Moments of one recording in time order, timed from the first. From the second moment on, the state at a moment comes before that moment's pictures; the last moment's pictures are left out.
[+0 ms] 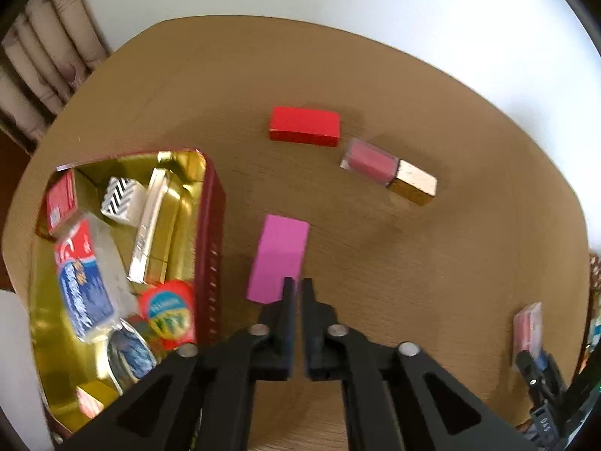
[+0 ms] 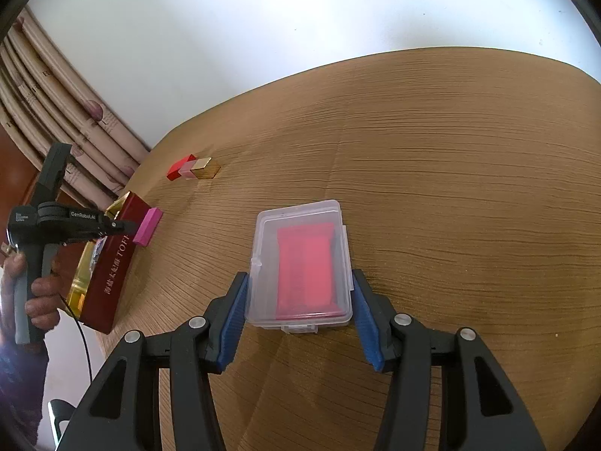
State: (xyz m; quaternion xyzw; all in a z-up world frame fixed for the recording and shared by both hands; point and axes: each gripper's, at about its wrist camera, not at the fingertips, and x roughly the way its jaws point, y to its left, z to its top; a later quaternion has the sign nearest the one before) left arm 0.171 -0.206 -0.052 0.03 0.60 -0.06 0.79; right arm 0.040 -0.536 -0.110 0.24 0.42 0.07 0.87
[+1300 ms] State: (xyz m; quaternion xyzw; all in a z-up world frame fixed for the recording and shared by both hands) left arm 0.172 -0.256 -0.077 0.10 0.62 -0.12 0.77; right arm 0.046 -0.528 -0.105 0.19 0.45 0.05 0.87
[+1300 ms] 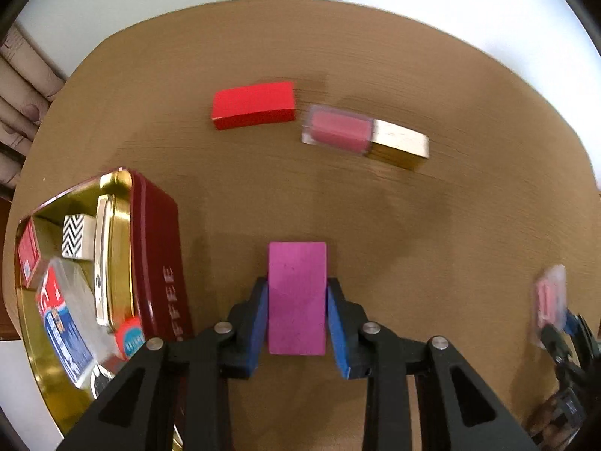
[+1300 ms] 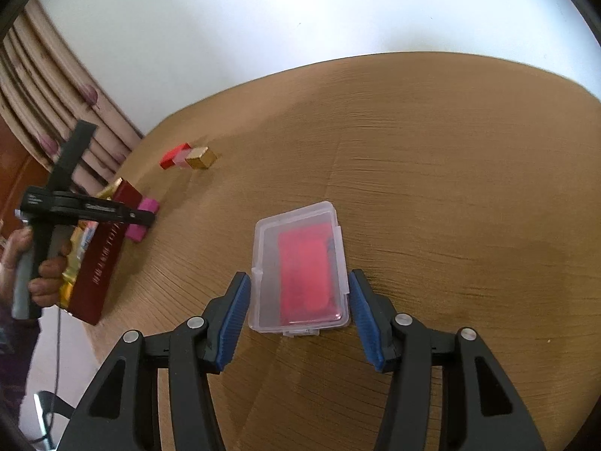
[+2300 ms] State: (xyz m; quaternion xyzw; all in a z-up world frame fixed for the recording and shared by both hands) left arm 0.124 -0.013 -0.021 0.03 0.58 0.01 0.82; right arm 0.049 -0.482 -0.086 0.17 0.47 0.05 0.87
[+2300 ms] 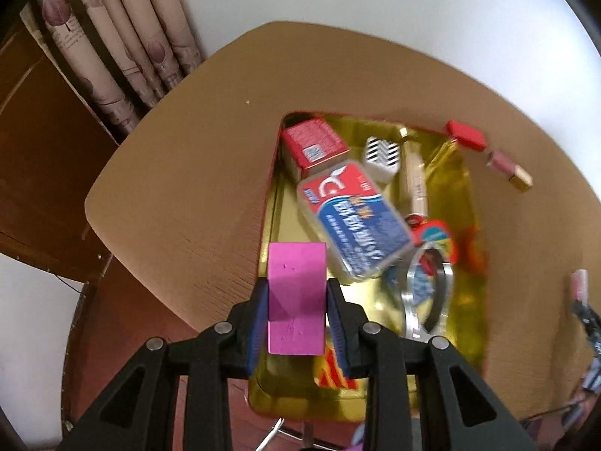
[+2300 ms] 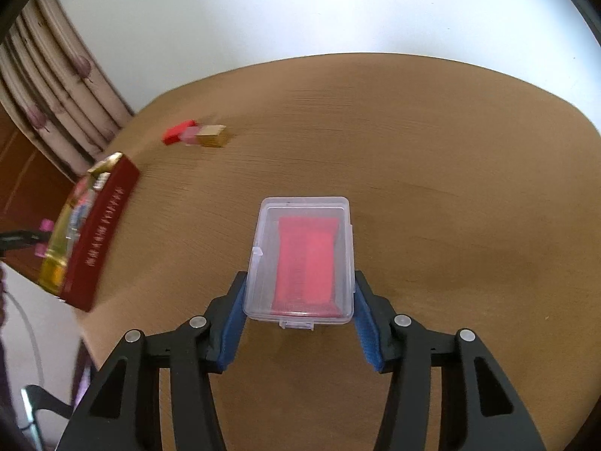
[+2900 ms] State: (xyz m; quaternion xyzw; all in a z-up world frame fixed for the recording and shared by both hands) left arm 0.046 0.030 0.011 -0.08 0.46 0.03 0.89; right arm 0.095 -0.318 -0.007 0.19 0.45 0.25 0.84
